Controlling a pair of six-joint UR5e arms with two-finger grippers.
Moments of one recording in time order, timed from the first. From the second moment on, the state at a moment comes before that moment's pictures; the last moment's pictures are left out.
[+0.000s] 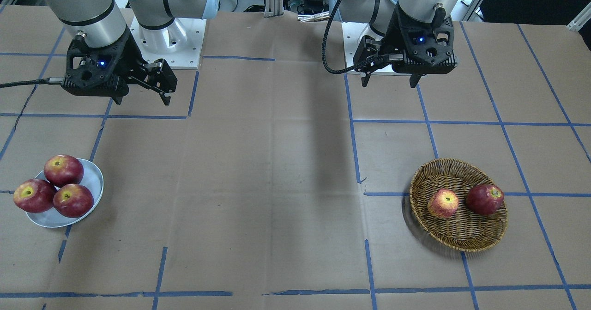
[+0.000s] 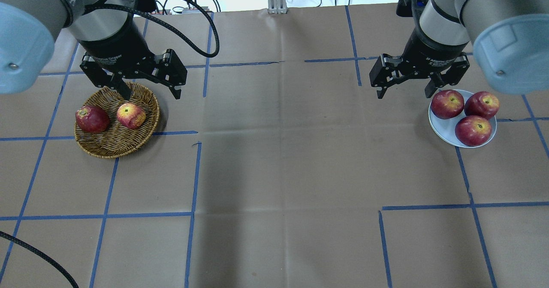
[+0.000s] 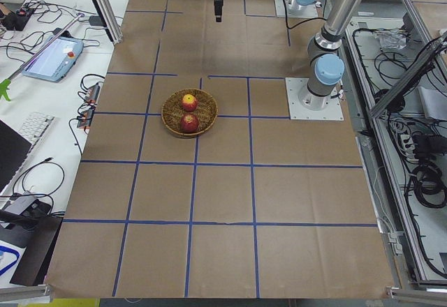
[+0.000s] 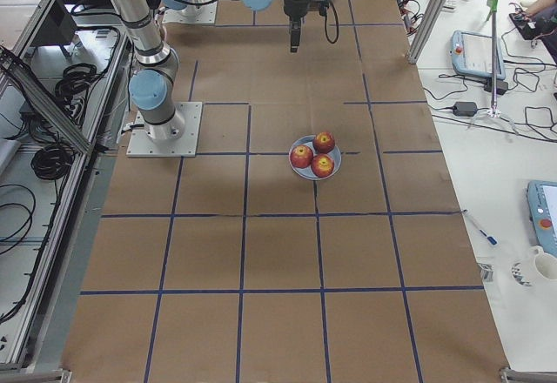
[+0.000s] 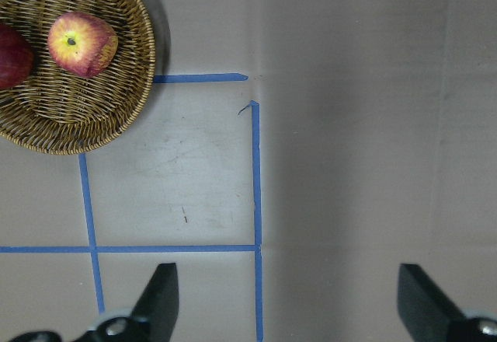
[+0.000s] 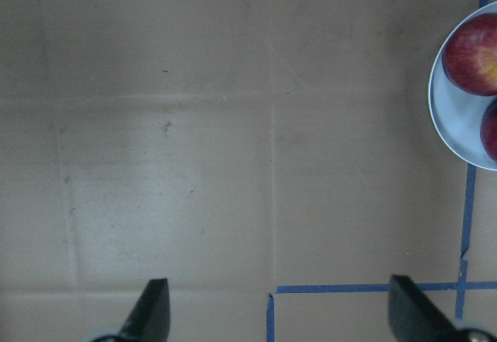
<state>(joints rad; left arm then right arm) -1.62 -1.54 -1.56 -1.64 1.58 -0.03 1.56 -1.60 1.69 -1.65 -1.55 0.01</state>
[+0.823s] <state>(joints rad) -1.62 -1.54 -1.56 -1.64 1.59 -0.02 1.56 -1.60 1.69 -1.65 -1.55 0.01</state>
